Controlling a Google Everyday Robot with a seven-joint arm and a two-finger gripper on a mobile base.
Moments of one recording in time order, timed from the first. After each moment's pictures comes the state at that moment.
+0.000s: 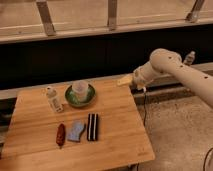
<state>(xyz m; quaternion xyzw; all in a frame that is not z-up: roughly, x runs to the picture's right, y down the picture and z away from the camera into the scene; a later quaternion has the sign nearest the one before) 0.127 -0.014 0.776 -0.31 -0.03 0.68 0.66</state>
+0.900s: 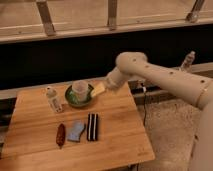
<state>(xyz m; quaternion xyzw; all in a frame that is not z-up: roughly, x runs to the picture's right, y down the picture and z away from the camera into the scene) -0.029 0.039 0.755 -0.37 -0.03 0.55 0.75</state>
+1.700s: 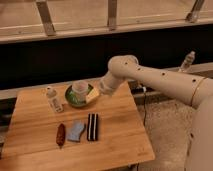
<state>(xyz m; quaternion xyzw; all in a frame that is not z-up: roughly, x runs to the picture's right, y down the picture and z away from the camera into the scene) -0.041 0.051 0.755 -0.38 -0.02 0.53 0.76</state>
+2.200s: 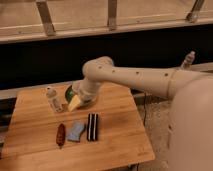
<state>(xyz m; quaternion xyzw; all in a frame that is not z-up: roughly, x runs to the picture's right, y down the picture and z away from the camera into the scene) -0.154 0.090 0.733 -0.40 -0.02 0.43 0.81</state>
